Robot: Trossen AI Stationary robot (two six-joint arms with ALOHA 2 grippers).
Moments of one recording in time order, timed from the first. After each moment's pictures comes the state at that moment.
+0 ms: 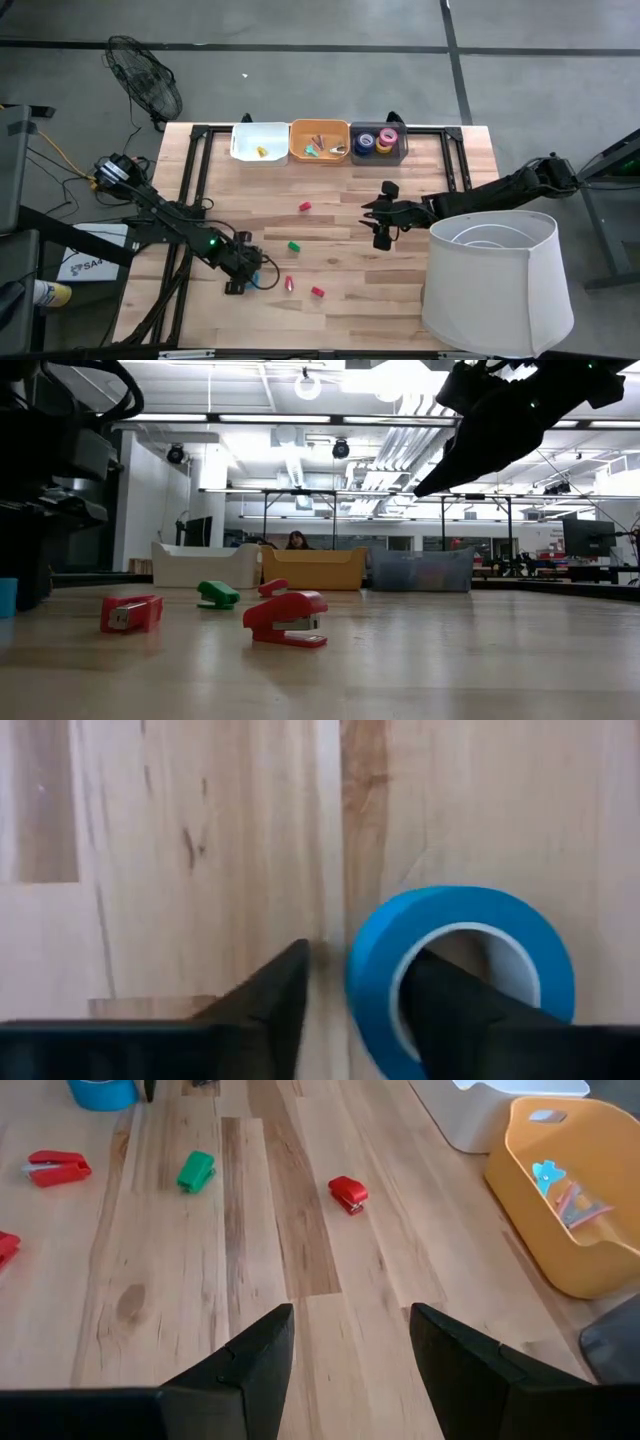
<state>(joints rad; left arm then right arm) -0.62 1.41 0.62 -0.41 -0.13 -0.56 0.19 1.24 0.61 0.00 0.37 0.13</state>
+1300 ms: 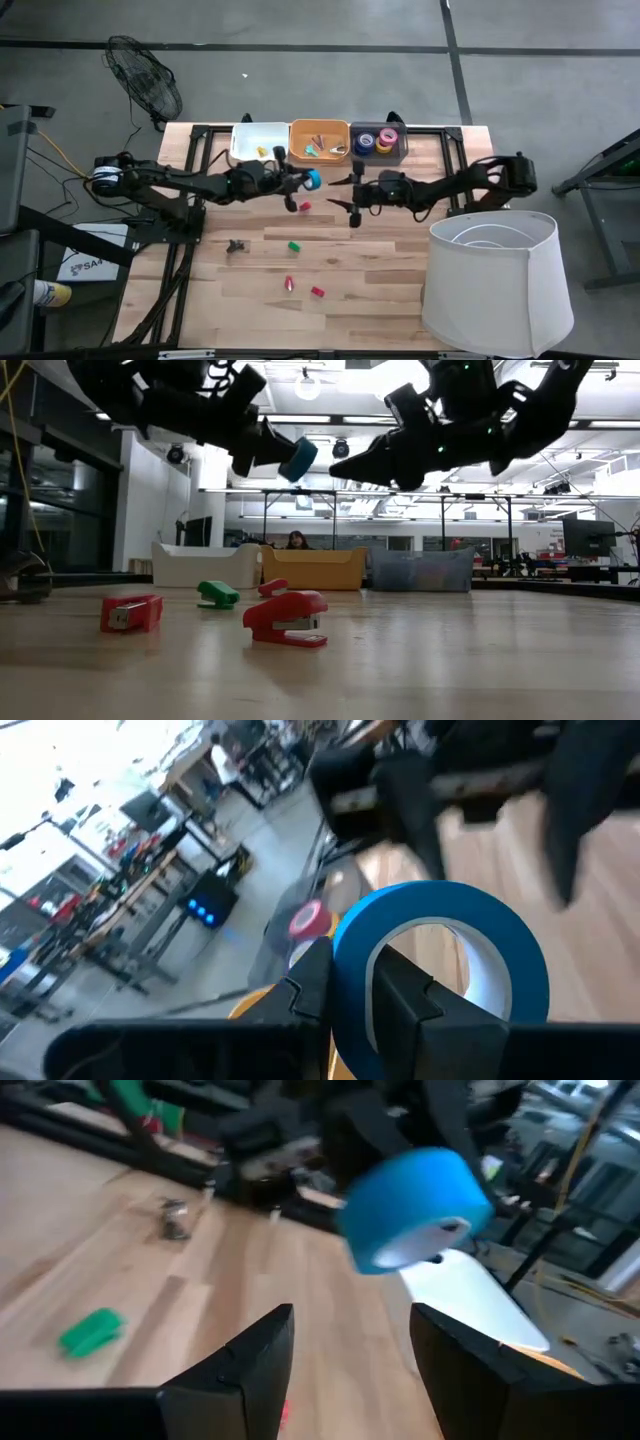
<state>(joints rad) 0.14 1.36 0.62 0.64 -0.24 0.62 -0.12 1.61 0.61 0.89 0.00 -0.38</state>
